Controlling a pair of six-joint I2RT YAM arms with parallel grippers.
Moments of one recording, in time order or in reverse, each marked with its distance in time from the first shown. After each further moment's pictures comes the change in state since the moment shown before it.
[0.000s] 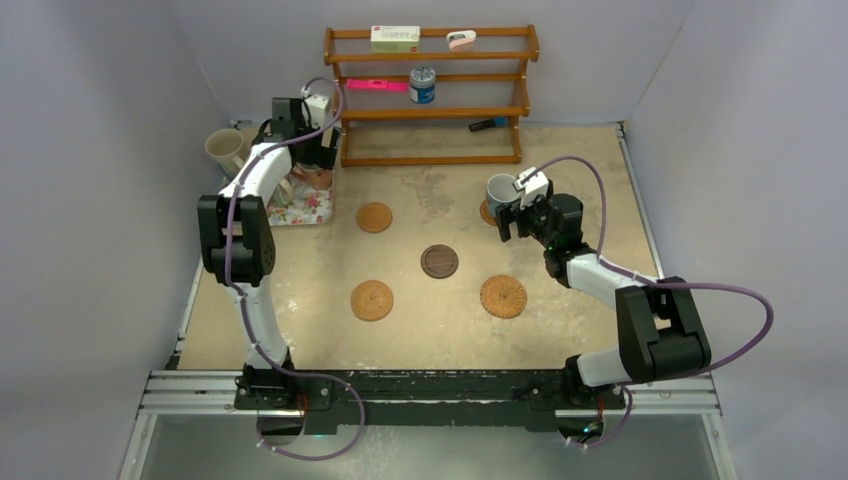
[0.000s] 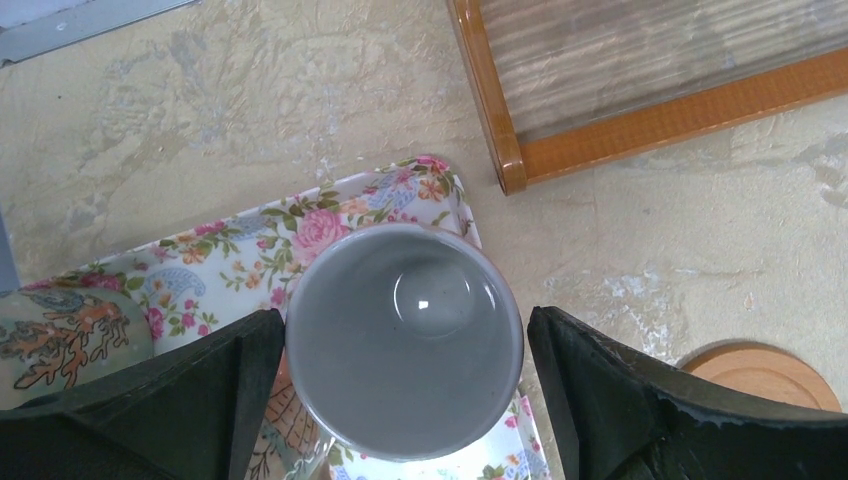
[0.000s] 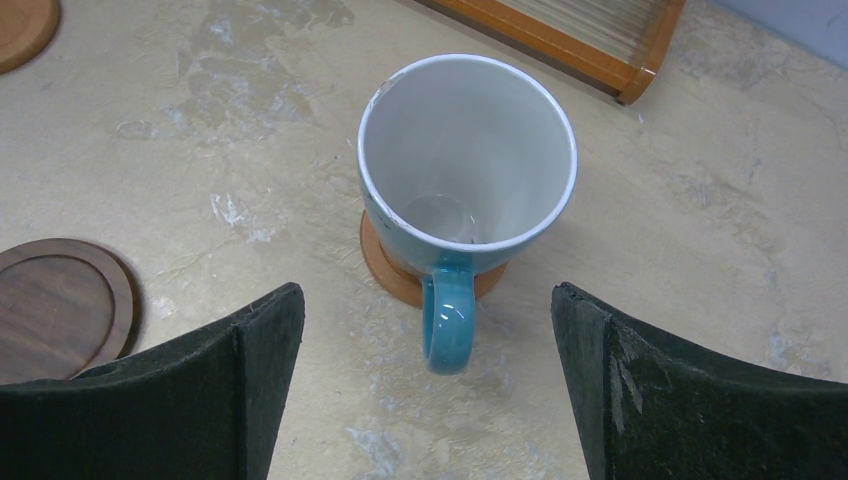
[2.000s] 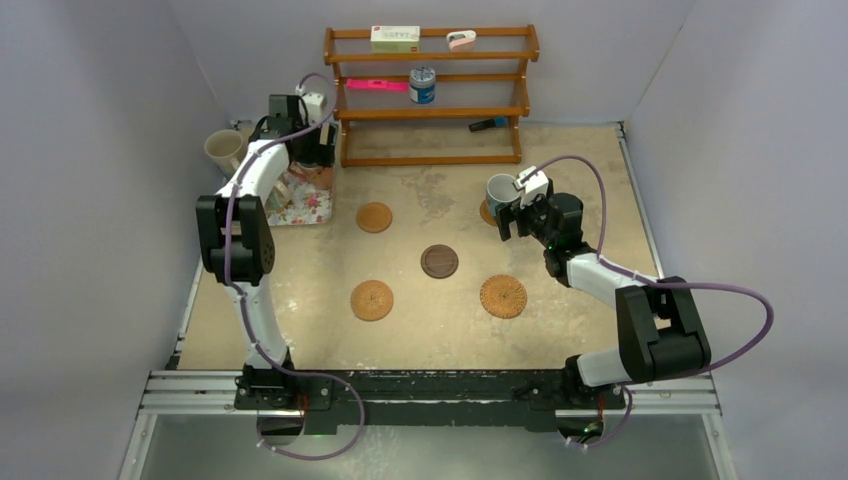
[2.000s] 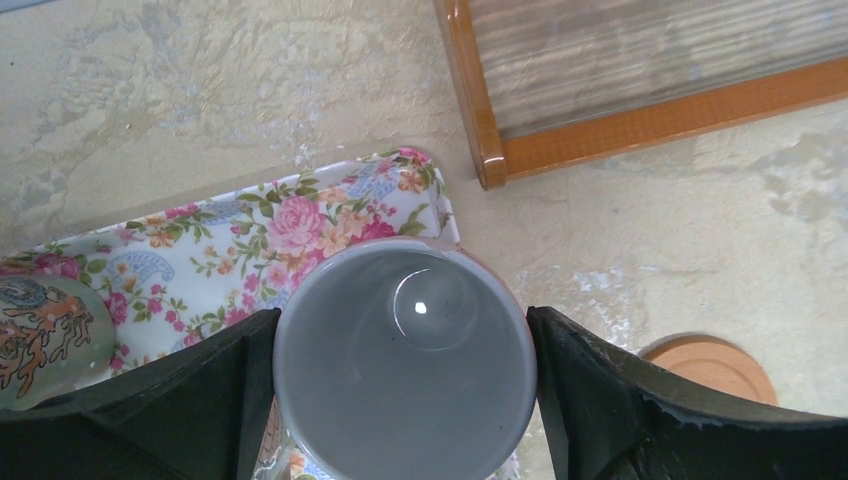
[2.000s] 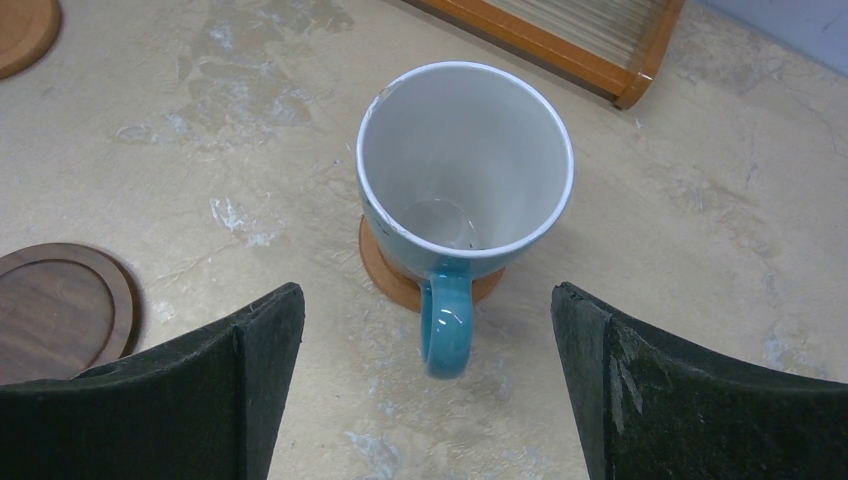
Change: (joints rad) left arm 0.010 0.020 0.049 -0.061 0.033 -0.069; right arm 0.000 0.001 0.006 0.000 0.000 0.000
